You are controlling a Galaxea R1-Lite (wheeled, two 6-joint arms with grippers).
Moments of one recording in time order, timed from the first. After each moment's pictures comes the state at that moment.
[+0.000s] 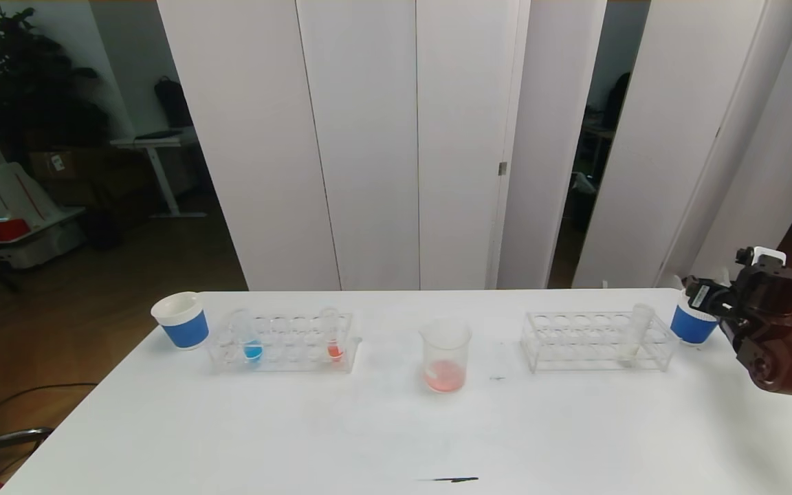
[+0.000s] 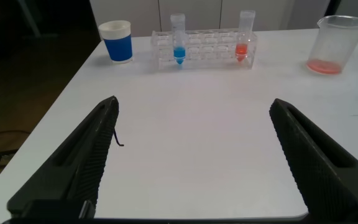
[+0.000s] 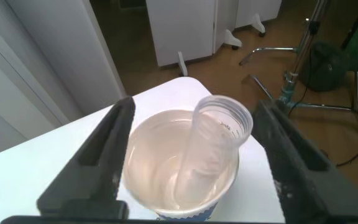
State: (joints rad) left arm 0.00 0.00 0.00 0.00 0.00 0.03; right arm -0.26 2.37 -1.07 -1.15 -0.24 0.14
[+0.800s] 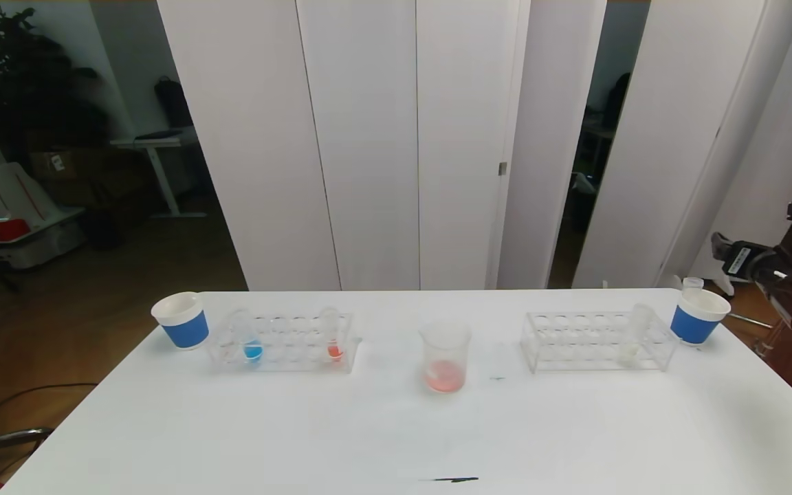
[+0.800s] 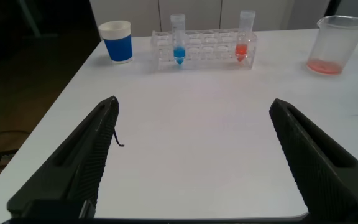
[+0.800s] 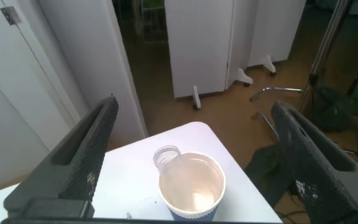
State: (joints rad) left arm 0.00 0.00 0.00 0.00 0.00 0.03; right arm -0.26 2.06 -0.91 -1.14 -0.16 0.10
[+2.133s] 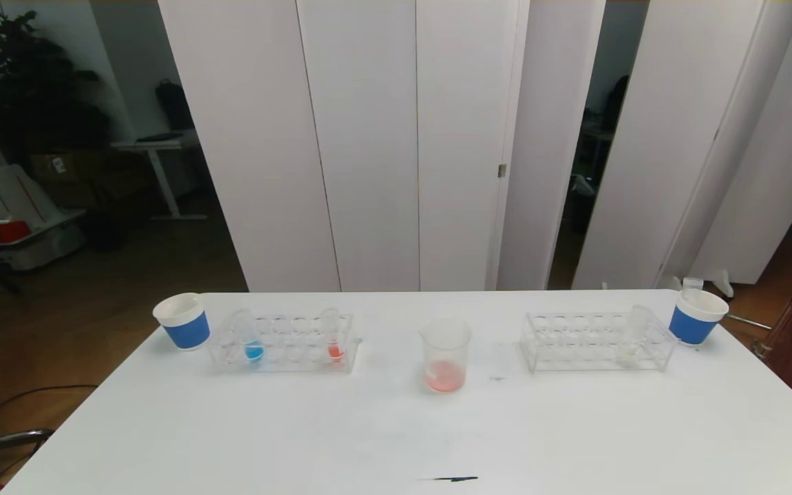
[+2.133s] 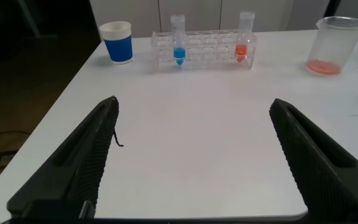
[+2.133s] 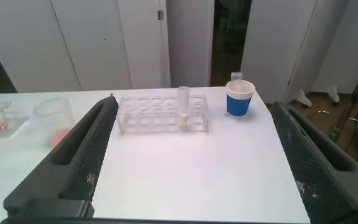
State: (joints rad) left arm 0.00 0.00 0.00 0.00 0.00 0.03; right arm -0.06 0.37 -0.36 -0.05 0.04 0.07
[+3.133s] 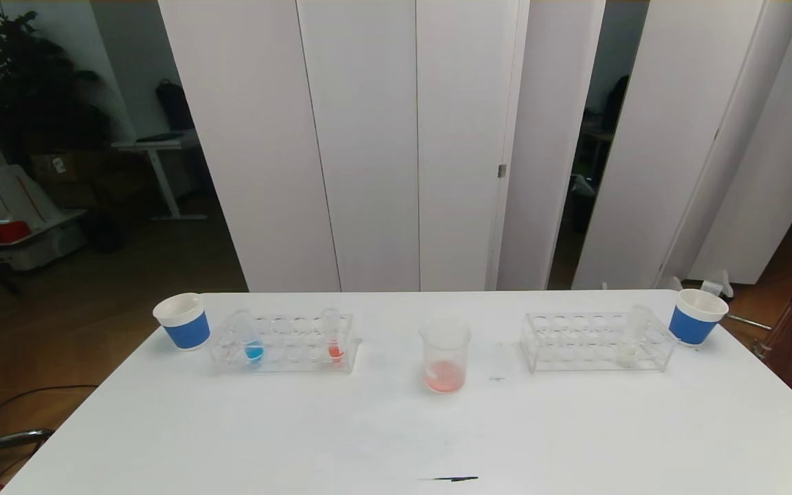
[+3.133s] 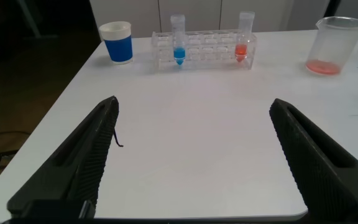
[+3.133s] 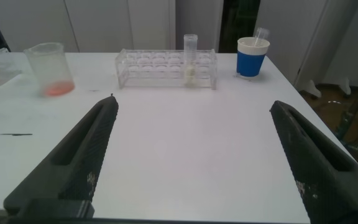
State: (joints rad) left arm 0.00 0.00 0.00 0.00 0.00 0.03; right arm 0.00 0.01 0.00 -0.03 0.00 0.04
